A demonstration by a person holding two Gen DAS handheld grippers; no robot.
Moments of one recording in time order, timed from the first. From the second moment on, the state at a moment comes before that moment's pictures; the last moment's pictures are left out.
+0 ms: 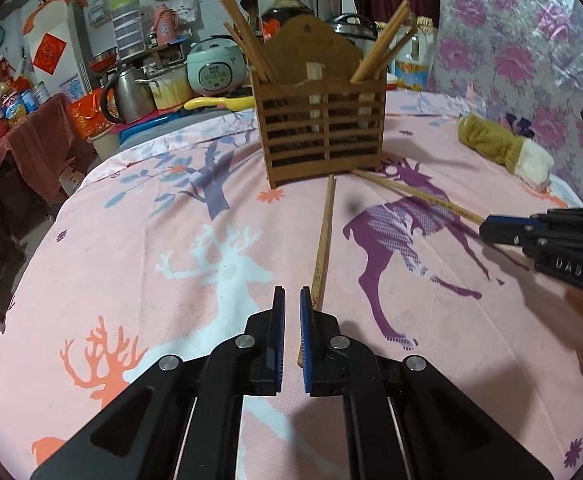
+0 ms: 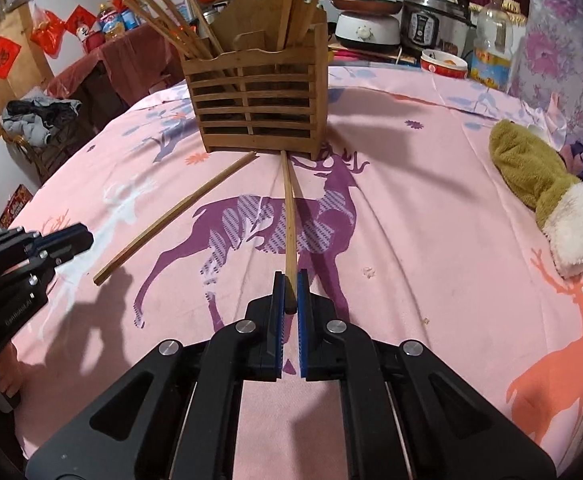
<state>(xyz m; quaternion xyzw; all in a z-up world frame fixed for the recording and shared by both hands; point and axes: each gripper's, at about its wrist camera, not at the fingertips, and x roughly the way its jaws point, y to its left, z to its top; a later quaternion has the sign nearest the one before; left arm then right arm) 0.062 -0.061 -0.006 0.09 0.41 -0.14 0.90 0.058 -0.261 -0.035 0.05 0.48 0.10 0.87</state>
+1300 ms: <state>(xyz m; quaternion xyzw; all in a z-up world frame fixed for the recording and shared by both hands) 0.066 -0.080 0.101 0.07 0.32 -0.17 0.93 0.028 -0.281 0.066 0.08 0.34 0.10 0.93</state>
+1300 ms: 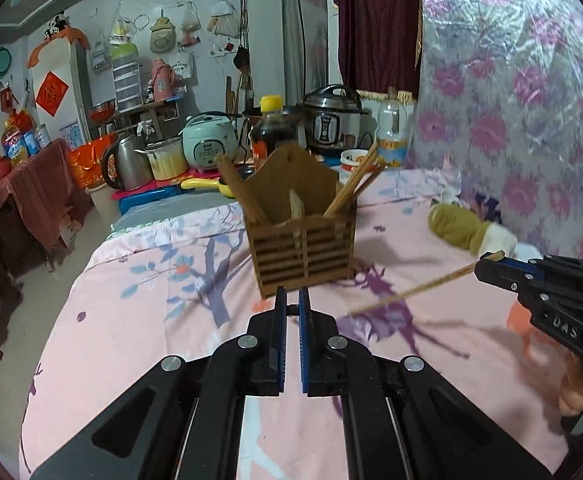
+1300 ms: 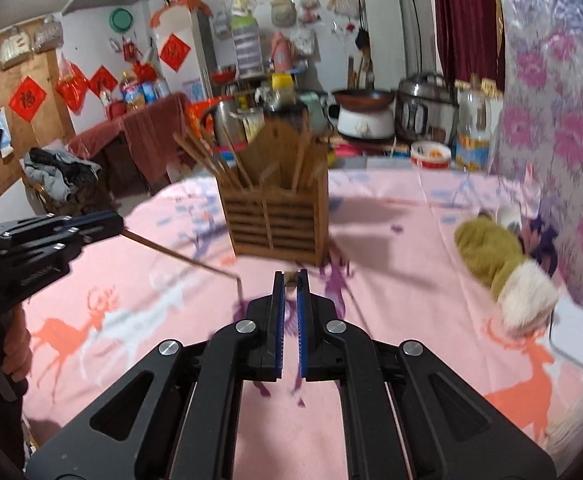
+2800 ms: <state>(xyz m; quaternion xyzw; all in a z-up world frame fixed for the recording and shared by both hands) 0.088 -0.111 0.176 0.09 0.16 -0.12 0.97 0.070 -0.292 0.156 0.11 0.24 0.10 0.96</state>
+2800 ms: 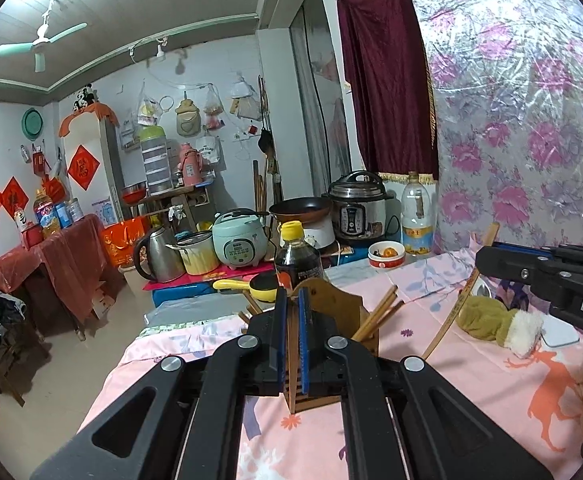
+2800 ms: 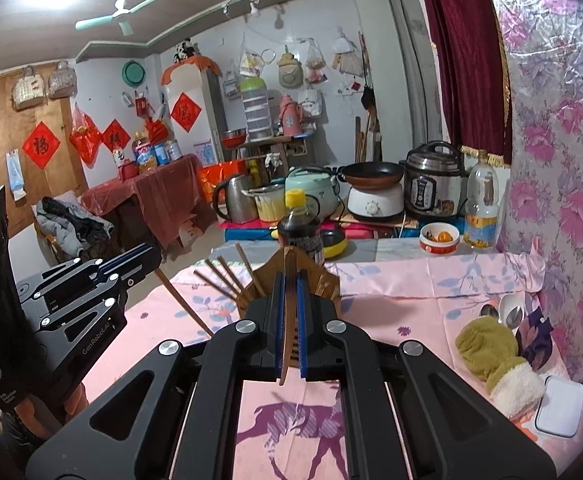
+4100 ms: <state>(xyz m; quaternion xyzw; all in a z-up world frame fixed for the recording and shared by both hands) 0.206 -0.102 0.158 -0.03 0.18 -0.10 0.98 0.195 -0.282 0.118 0.15 0.20 0.04 0.97</state>
